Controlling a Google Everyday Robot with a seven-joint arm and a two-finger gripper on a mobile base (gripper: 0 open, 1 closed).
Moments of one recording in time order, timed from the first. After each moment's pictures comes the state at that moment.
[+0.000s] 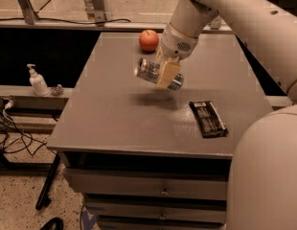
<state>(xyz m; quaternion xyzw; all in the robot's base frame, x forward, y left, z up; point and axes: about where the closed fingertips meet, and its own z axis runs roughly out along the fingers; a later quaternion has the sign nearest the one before) 0.622 -0.039 0.871 -0.73 0.65 0.13 0.15</state>
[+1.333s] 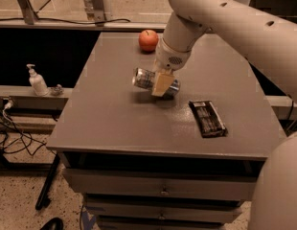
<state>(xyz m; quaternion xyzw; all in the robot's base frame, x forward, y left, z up) 0.624 -0.035 0.845 -0.71 0.68 0.06 0.16</state>
